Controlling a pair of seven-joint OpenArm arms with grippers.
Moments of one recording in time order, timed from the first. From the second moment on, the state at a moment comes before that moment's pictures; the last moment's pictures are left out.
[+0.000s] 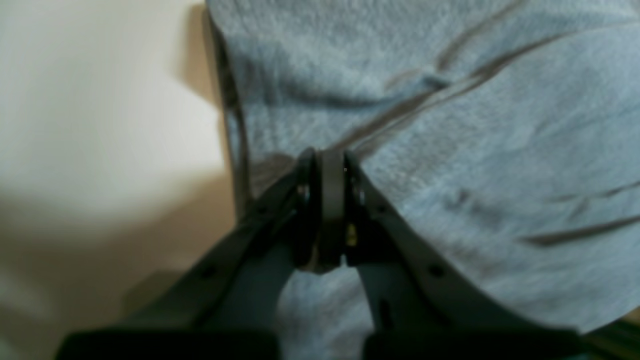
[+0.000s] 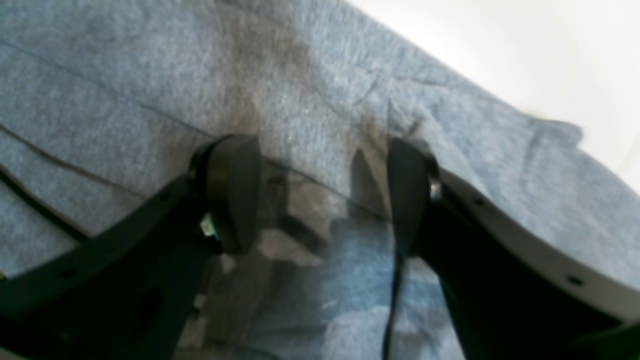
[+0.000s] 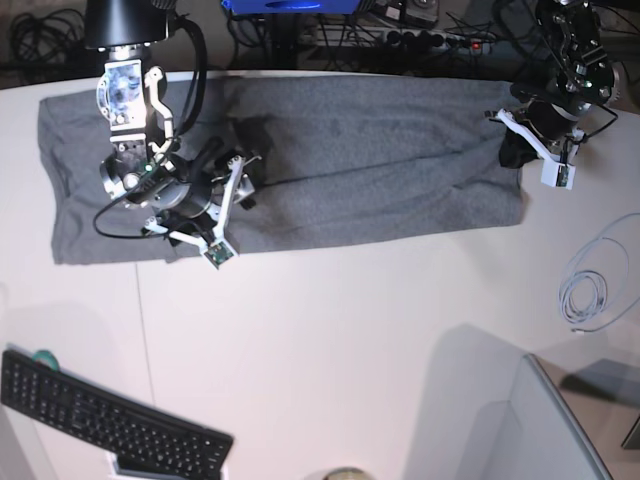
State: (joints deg) left arm 18.4 -12.2 -31.7 79.6 -9.7 -40.8 26.6; right arm -4.1 -2.8 0.1 84.0 -7.7 33.5 -44.1
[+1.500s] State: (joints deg) left arm 26.3 -6.7 -42.8 93.8 -11.1 -41.0 26.4; right arm 0.0 -2.1 20.9 88.8 -7.3 33.5 -43.9
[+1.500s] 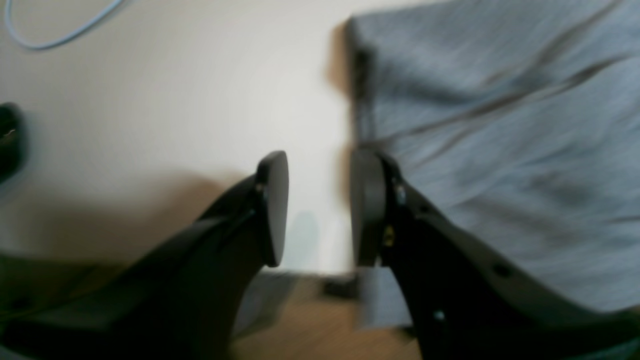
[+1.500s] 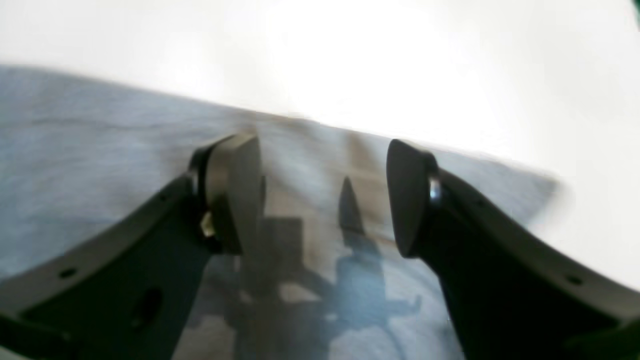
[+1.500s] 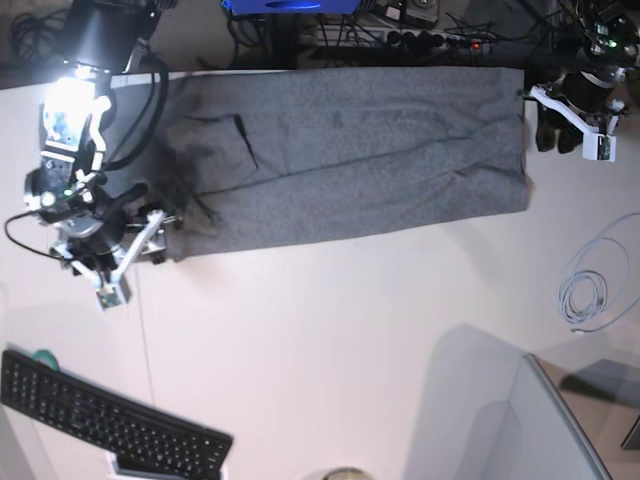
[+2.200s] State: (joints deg) left arm 6.4 -7.5 -36.8 65.6 3.2 -41.9 21.6; right arm 13.7 8.3 36.3 50.7 -6.5 27.2 -36.0
